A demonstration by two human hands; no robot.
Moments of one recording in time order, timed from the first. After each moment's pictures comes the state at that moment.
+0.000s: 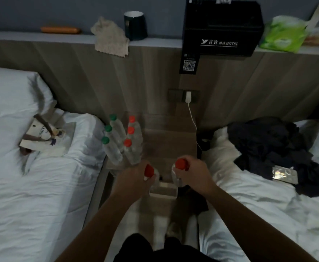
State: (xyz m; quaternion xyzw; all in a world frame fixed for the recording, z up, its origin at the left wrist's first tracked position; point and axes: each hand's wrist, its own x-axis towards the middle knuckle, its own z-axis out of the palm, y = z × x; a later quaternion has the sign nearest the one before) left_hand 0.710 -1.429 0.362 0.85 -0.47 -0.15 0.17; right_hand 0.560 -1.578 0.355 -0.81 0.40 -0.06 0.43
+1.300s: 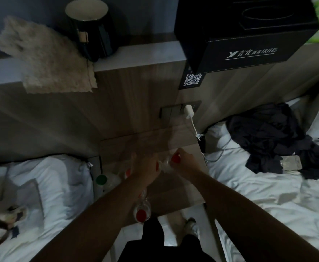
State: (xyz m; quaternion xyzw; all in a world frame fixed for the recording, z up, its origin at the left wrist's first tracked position) left_hand 0.939 -1.683 0.270 0.75 -0.63 -0.21 -0.04; right_hand 0.793 -1.744 0.273 -0.67 0.63 0.03 0.40
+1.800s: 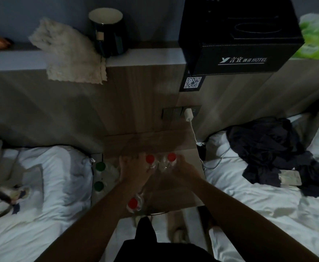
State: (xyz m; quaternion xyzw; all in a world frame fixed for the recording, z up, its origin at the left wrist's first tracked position) left_hand 0.926 -1.631 0.267 0.83 -0.52 -0.19 0.09; right_hand 0.756 -1.710 0.285 -0.72 0.55 0.02 0.42
